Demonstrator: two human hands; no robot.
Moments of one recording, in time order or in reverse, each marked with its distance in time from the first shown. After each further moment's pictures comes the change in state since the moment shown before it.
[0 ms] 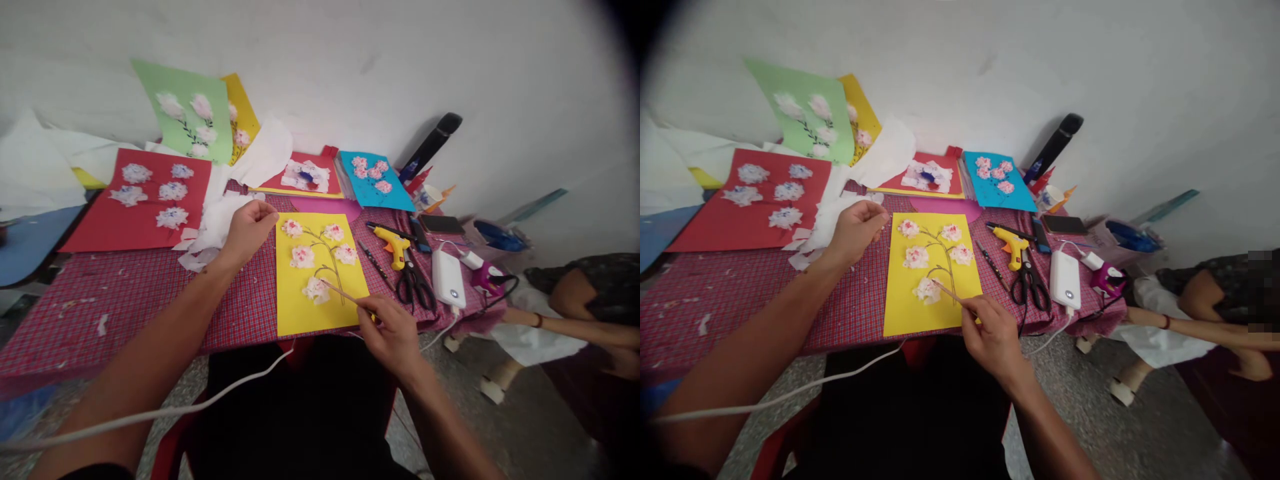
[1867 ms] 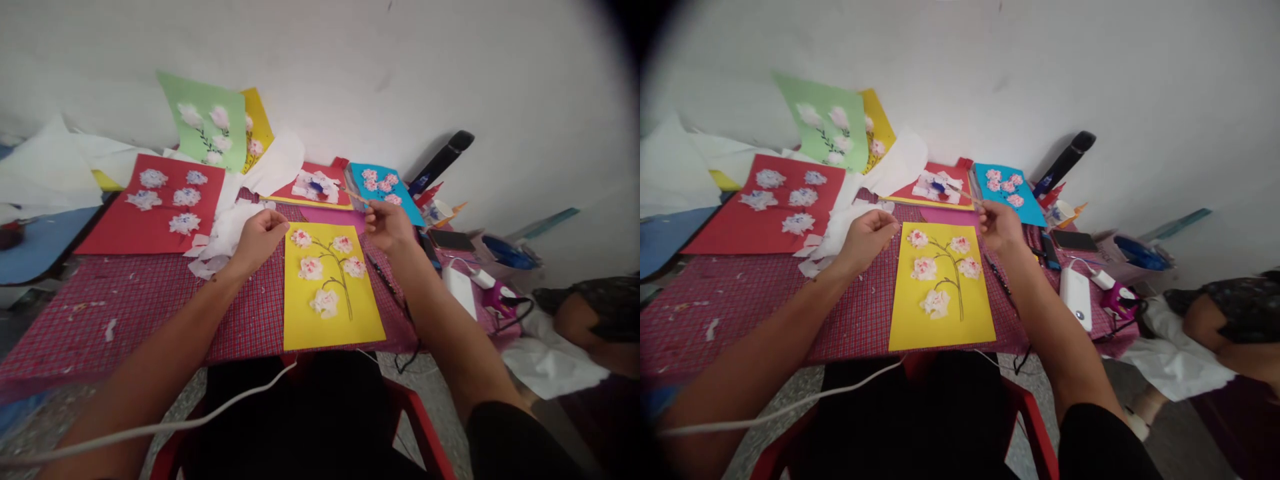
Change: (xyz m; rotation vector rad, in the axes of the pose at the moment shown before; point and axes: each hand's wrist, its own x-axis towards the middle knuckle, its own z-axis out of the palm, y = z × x) left_hand 0.001 0.001 -0.003 0.018 -0.003 0.022; right_hand 0.221 0.099 0.046 1.097 0.054 0.889
